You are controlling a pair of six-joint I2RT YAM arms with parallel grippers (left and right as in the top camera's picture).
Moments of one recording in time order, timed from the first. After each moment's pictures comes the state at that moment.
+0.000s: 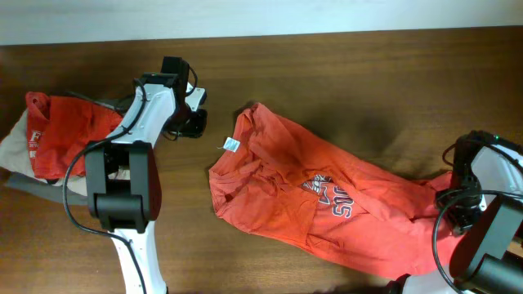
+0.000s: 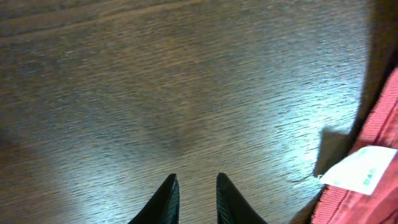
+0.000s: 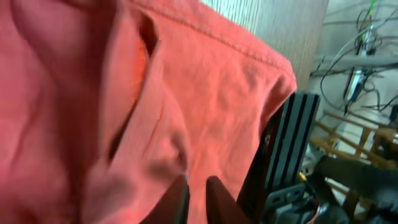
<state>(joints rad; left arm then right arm) -0.11 2.22 1.74 -0.98 0.10 0.11 -0.50 1.70 1.07 -1.28 0.40 0.98</state>
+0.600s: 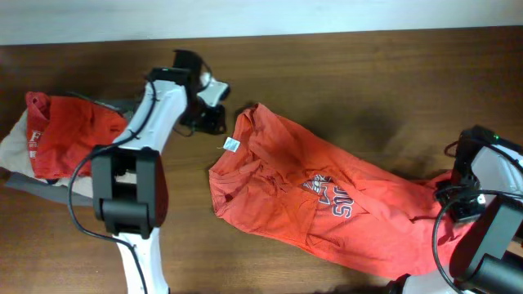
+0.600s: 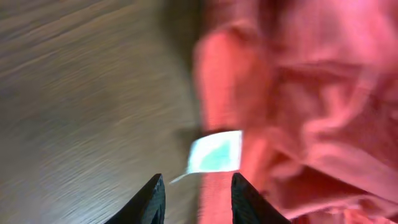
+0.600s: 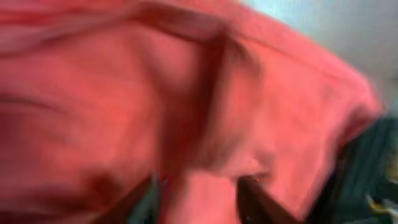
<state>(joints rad) -0.21 2.19 1.79 -1.03 0.32 0.24 -0.50 1.70 1.07 -1.06 0.28 0.89</state>
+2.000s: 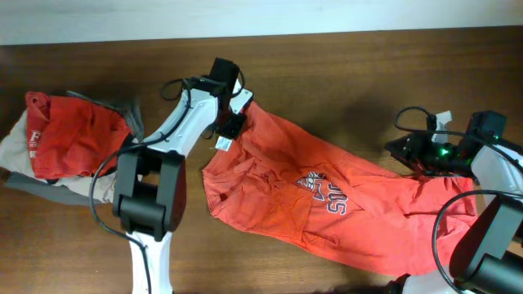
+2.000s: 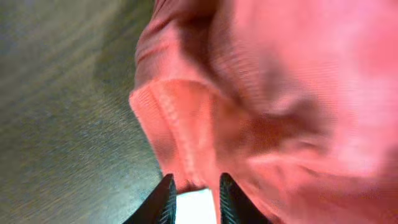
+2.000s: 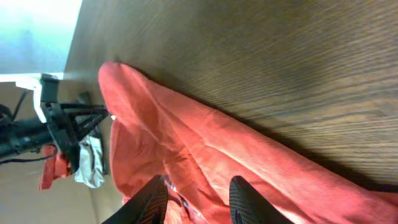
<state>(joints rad) -0.34 2.19 1.75 -0.90 0.07 0.21 -0.50 1.70 1.07 -0.77 -0.88 0.02</state>
